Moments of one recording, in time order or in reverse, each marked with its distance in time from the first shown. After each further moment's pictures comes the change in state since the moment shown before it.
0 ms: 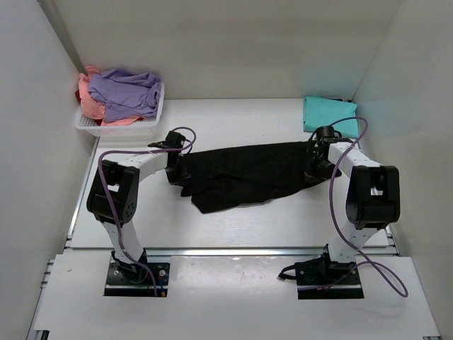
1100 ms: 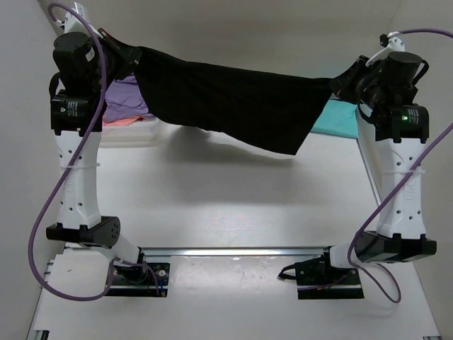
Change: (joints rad) left arm 0.227 -0.237 1.124 -0.146 0.088 -0.092; right arm -0.027 -0.296 0.832 -0.099 -0.179 0.119
